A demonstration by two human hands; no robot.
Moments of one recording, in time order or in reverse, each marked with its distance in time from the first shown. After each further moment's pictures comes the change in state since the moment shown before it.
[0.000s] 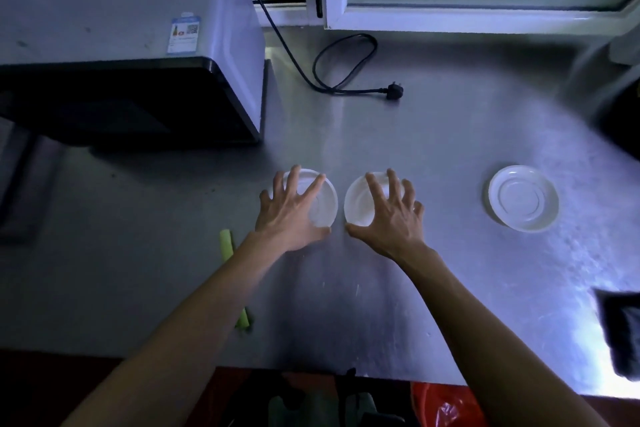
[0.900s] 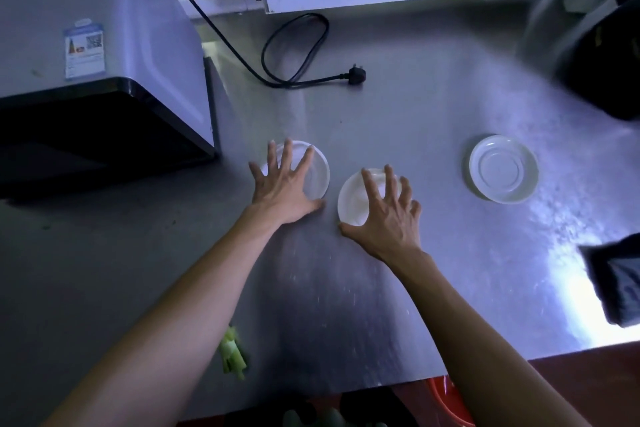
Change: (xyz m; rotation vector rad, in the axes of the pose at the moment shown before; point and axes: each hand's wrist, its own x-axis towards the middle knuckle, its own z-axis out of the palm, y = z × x) left_hand 0.105 0.009 0.011 0.057 -0.126 0.122; right_hand 0.008 0.009 0.015 0.037 0.042 0.229
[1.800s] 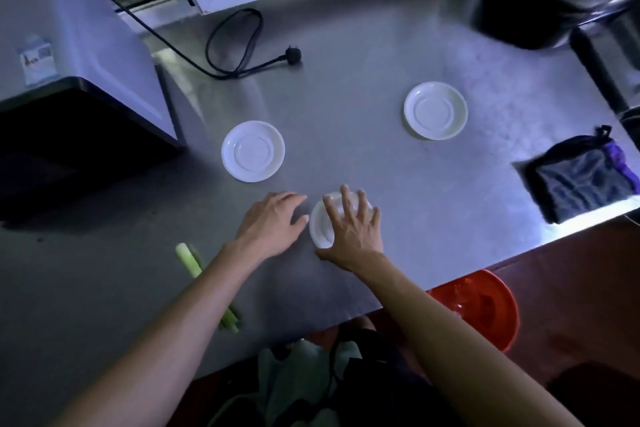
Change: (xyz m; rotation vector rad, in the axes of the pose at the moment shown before) left_hand -0.135 0.057 0.008 -0.109 -0.029 0.241; right_hand -0.108 0.022 0.052 -0.079 -0.171 0.000
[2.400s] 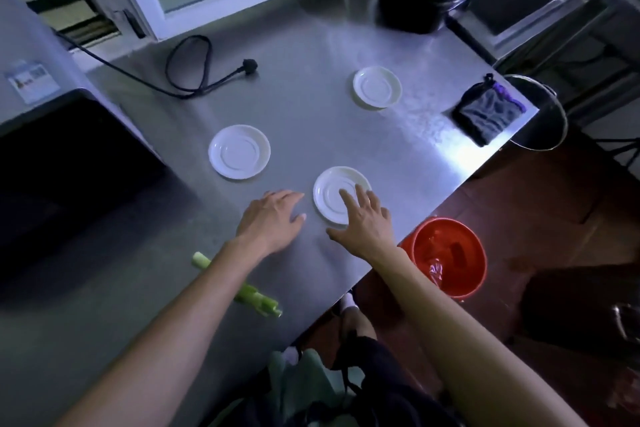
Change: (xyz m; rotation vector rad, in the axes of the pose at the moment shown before) left_hand -0.051 -0.053 -0.009 0.090 -0.035 0.340; right_hand -0.096 -0.071 0.003 0.248 0.193 0.417
